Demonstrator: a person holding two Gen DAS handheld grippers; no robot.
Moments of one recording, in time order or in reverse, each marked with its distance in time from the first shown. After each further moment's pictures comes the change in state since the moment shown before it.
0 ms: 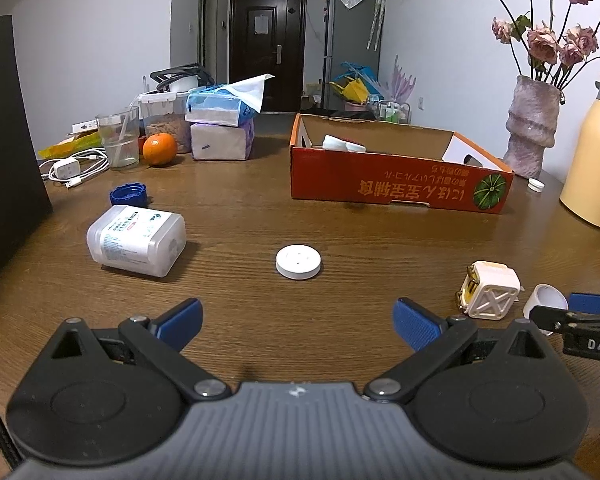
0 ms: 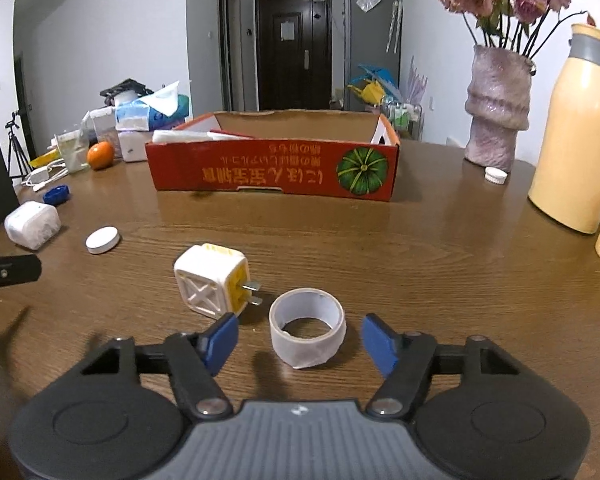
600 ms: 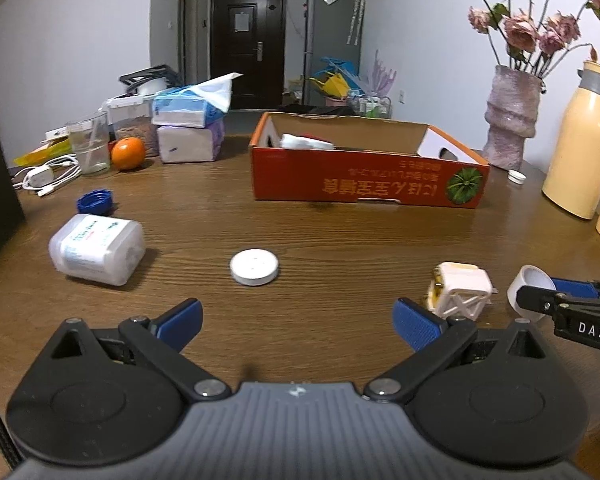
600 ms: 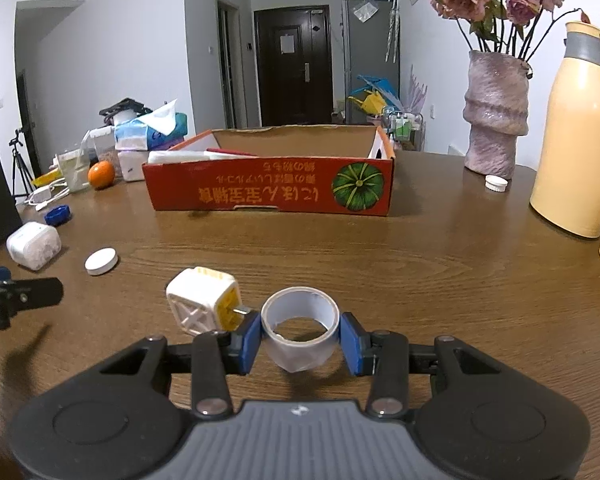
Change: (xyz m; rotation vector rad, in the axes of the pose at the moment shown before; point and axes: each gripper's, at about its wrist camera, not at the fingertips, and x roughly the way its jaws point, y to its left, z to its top) left arm 0.009 -0.033 0.006 0.039 0.011 -0.046; right arm -0.006 -0.015 0.005 0.032 -0.066 0.019
